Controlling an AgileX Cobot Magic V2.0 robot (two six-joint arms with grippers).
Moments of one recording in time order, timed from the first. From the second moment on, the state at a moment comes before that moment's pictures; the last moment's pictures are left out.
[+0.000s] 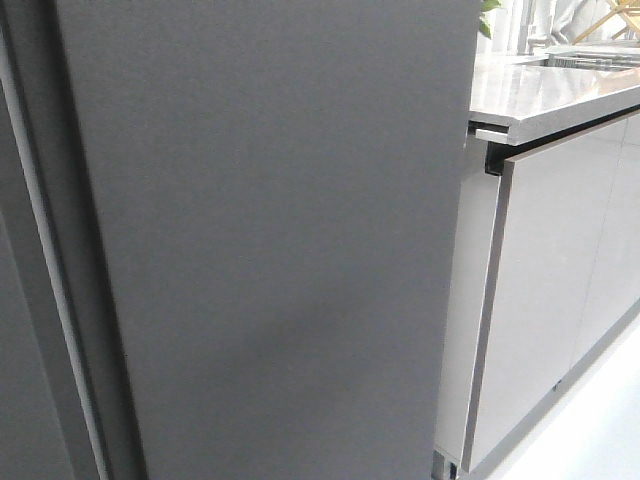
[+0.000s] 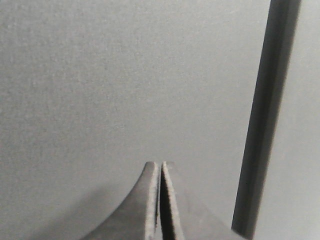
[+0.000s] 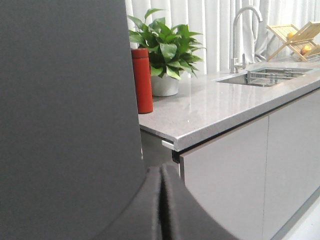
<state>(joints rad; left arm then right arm) -0.02 0.00 0.00 -0.01 -0.02 -0.09 0.00 0.27 -0.21 0.11 -0.09 -0.06</state>
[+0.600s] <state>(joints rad) -0.02 0.00 0.00 -0.01 -0.02 -0.09 -0.05 0.04 0.01 0.11 -0.10 -0.06</state>
